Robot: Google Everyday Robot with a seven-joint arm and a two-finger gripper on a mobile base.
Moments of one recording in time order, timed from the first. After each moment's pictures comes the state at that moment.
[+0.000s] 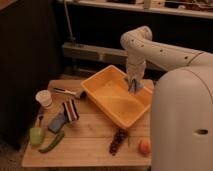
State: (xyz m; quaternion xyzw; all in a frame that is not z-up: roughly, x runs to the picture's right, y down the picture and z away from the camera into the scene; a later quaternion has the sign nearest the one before) arm 0.168 -0.053 0.783 -0.19 0.25 0.61 0.73
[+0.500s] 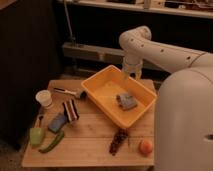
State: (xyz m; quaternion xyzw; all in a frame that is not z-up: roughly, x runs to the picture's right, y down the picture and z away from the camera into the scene) arm 0.123 -0.063 0.781 -0.20 0.19 0.62 0.74
